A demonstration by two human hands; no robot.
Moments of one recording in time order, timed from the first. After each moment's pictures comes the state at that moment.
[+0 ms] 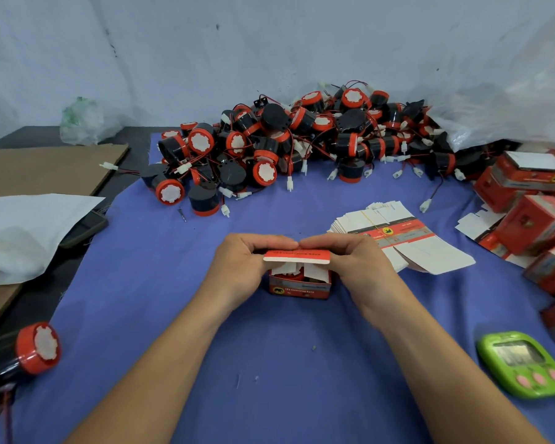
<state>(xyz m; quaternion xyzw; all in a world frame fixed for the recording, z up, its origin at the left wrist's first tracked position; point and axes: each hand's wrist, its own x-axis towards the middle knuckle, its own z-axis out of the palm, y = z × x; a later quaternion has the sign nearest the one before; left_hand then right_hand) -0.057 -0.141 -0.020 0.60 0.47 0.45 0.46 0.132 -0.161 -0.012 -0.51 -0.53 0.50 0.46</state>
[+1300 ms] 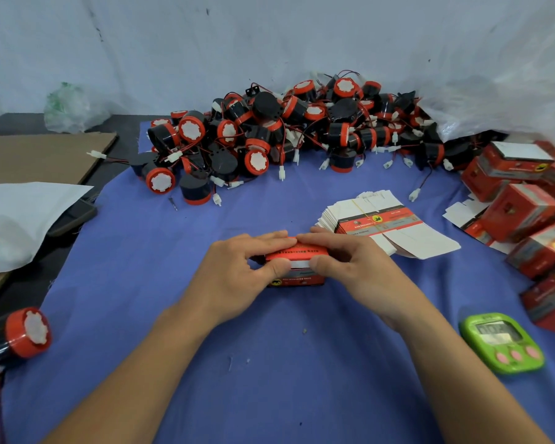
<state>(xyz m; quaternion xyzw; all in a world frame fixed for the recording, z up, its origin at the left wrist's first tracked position) -0.068 -0.170 -0.023 0.77 0.46 0.36 0.24 0.158 -0.188 -0.011 -0.51 -0.65 0.43 0.36</state>
